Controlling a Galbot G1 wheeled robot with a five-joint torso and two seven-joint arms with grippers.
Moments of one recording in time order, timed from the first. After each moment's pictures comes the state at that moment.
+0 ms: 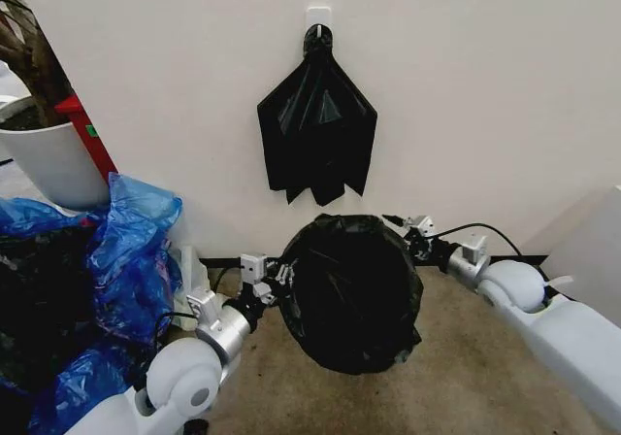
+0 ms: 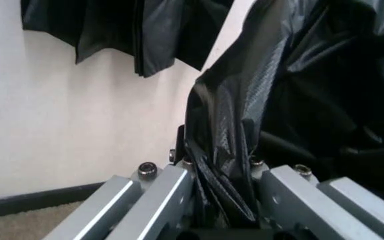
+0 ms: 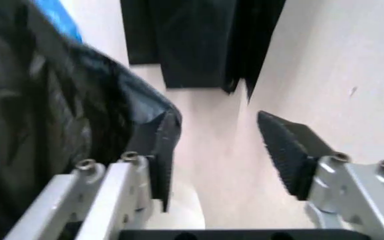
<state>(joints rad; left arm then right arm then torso) 1.22 -0.85 -0.08 -2.17 -0.94 0.06 -0.14 -0.84 0.66 0.06 1.71 0.74 0.03 -0.35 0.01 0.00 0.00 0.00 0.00</state>
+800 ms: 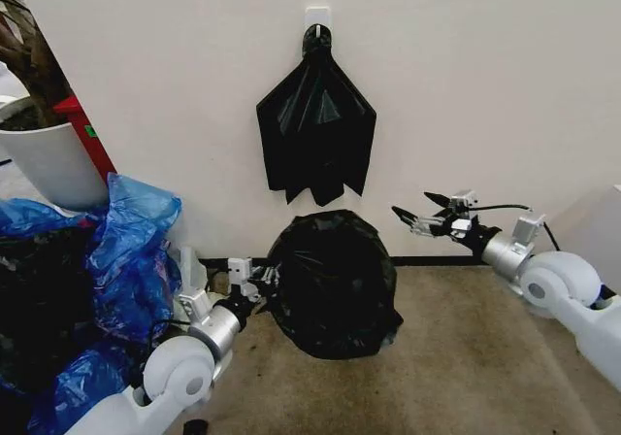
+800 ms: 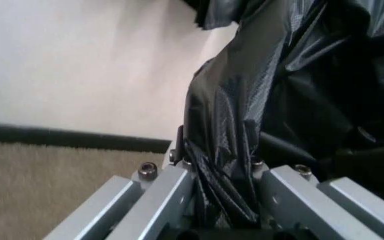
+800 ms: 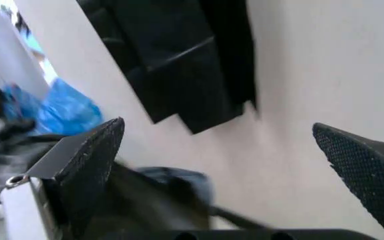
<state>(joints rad) 1.26 -0.88 -0.13 -2.09 -1.09 0.08 -0.20 -1.01 0.60 0.28 2.01 1.24 -0.23 -0.07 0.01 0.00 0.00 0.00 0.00</state>
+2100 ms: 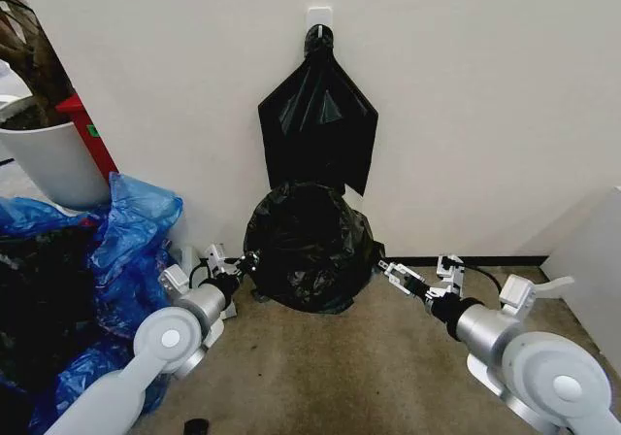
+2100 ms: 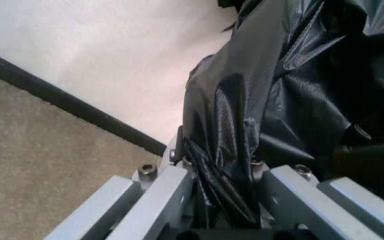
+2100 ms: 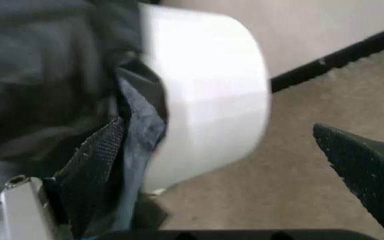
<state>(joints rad) 1.13 -0.87 -0.19 -2.05 -1.62 0.10 -0.39 -1.42 0.92 0.50 2.33 1.50 -0.45 0.52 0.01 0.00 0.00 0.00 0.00</state>
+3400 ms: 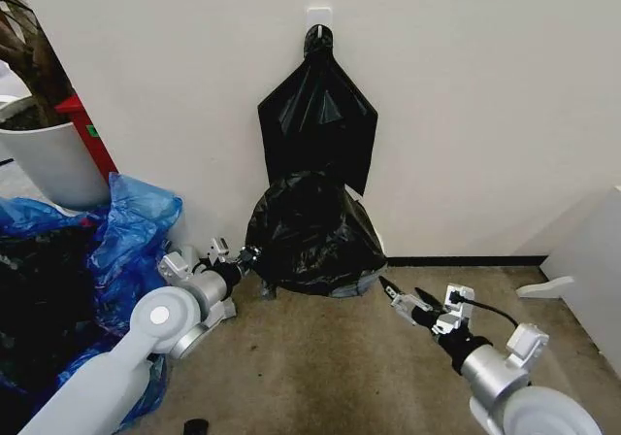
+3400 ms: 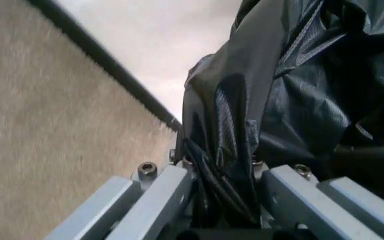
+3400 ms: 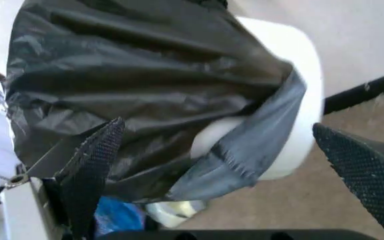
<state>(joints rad) 1.04 -0.90 -0.21 -2.06 -1.94 0.13 -0.65 -1.65 1.07 0.51 2.37 1.20 -0.29 0.19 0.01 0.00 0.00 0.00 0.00</state>
